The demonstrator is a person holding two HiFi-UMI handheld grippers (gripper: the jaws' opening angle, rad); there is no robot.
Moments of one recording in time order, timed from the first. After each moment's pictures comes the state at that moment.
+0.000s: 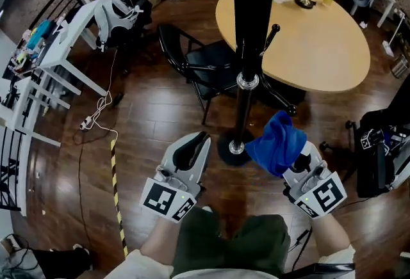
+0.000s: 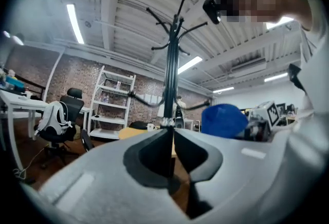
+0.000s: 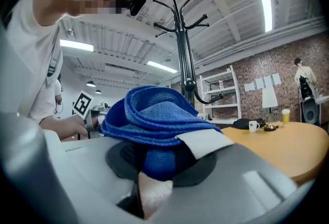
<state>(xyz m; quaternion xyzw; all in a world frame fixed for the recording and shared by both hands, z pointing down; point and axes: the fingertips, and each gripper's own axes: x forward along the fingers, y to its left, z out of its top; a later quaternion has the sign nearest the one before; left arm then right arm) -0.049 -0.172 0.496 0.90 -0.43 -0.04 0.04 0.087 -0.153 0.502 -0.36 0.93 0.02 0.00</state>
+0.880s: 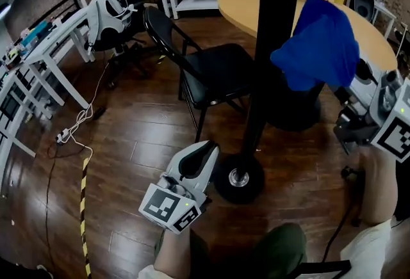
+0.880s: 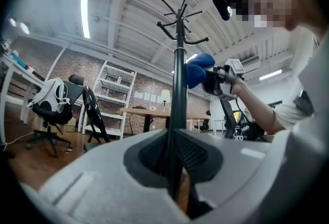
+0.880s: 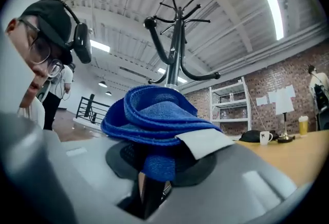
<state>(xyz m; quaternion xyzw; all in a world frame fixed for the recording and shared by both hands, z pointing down) -0.050 -0.217 0.773 0.90 -0.42 -0.08 0.02 0.082 -0.249 0.591 -0.30 0.95 0.08 0.02</state>
